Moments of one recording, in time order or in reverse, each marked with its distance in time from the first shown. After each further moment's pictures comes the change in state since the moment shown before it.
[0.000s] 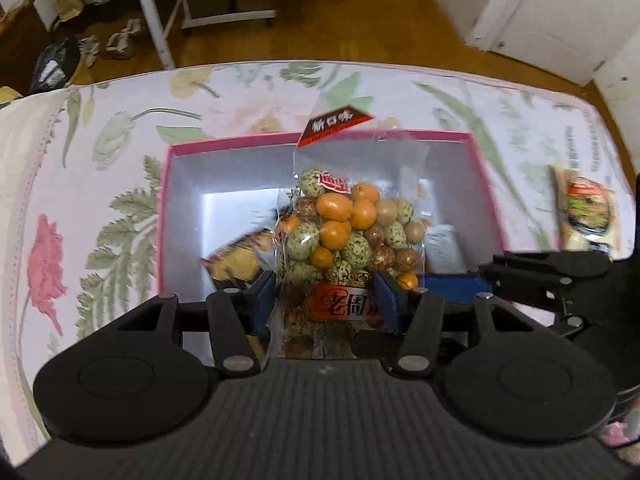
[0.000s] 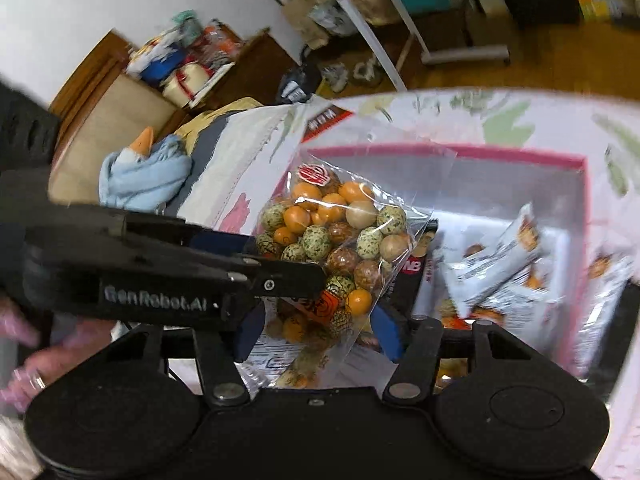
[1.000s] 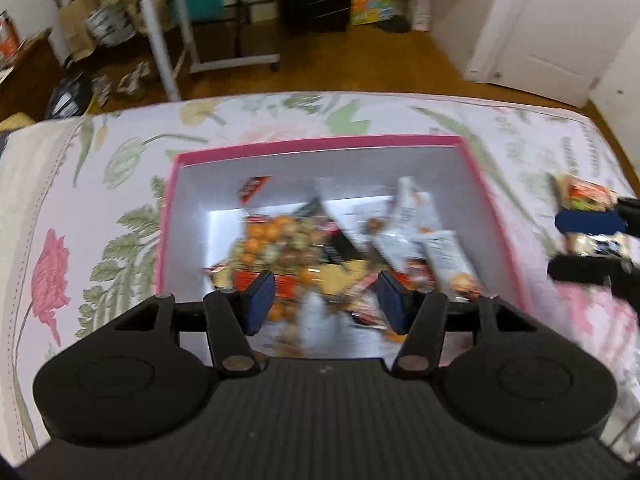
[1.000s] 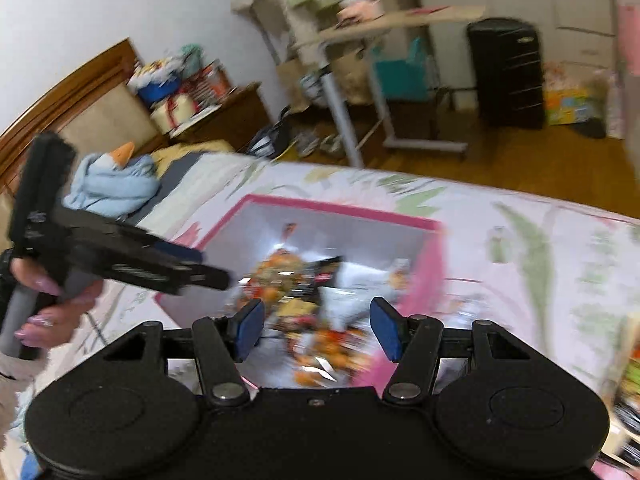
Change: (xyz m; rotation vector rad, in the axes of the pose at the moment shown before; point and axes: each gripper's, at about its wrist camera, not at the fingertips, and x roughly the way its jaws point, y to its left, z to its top) left arm -0.016 -0.025 -0.051 0.049 -0.179 0.005; right arm -0.129 -0.022 -0.053 -0.252 -0.238 -0.215
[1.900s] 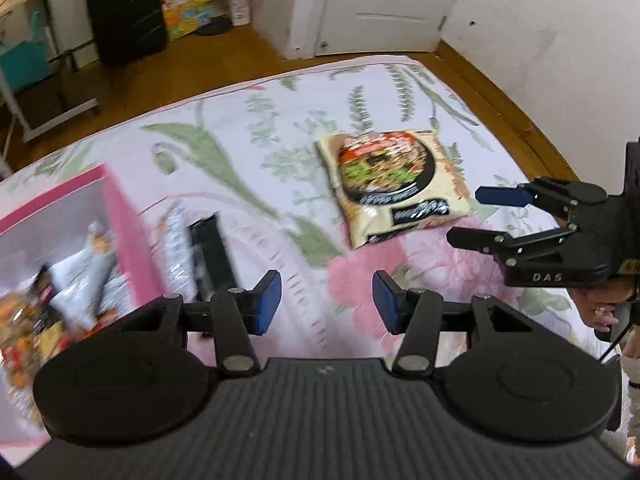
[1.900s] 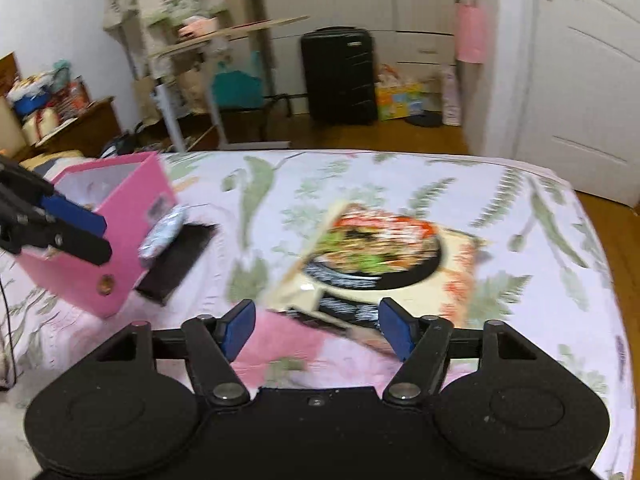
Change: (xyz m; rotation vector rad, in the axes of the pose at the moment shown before) left arm 0.040 -0.246 -0.002 0.300 0.010 -0.309; right arm -0.119 -0.156 -0.121 0.084 -0.066 -0.412
